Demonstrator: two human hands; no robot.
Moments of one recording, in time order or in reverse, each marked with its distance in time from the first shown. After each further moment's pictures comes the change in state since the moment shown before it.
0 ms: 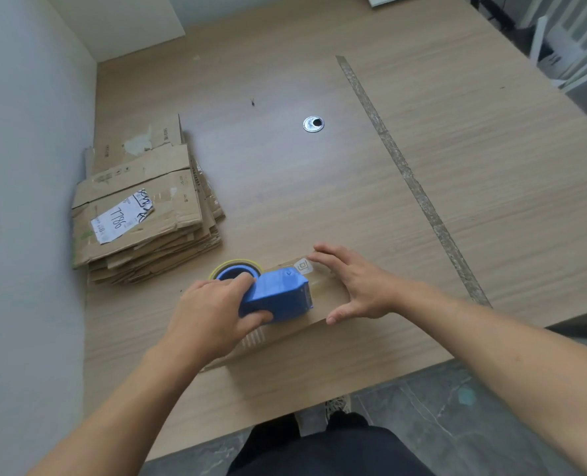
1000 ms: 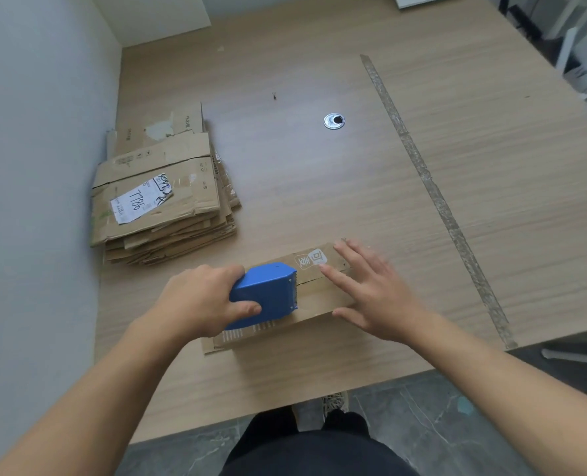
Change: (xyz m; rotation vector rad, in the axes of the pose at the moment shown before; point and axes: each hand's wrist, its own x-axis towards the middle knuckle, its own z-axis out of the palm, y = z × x) left_hand -0.003 -0.029 -0.022 0.033 -0.307 -0.149; right_hand -0.025 -0.036 0.020 -0.442 0.308 -0.048
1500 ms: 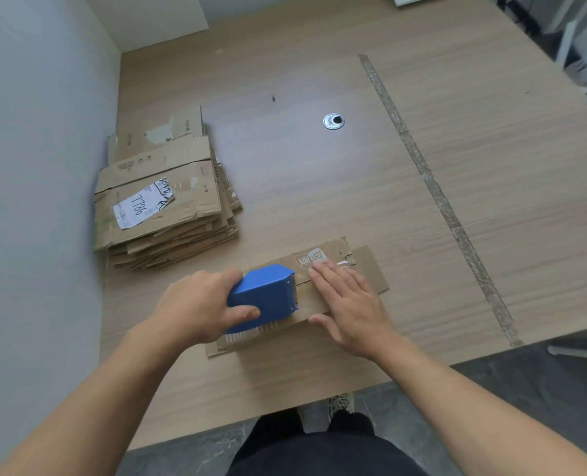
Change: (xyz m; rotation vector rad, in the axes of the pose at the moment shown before) left_hand -0.001 -0.007 0.005 -0.037 0.013 0.006; right_hand 0.004 -0.038 0.047 0.053 0.116 0.116
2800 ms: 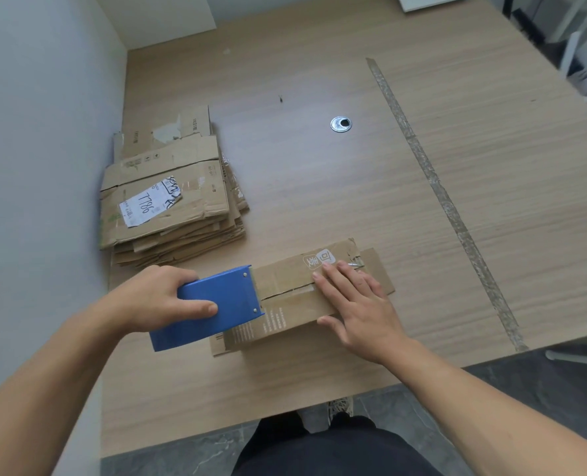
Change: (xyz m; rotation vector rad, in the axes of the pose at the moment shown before) left_hand -0.005 -0.082 -0.020 -0.308 -0.126 -0.004; right_hand -0.002 -0.004 -0.004 -0.105 -0.103 0.092
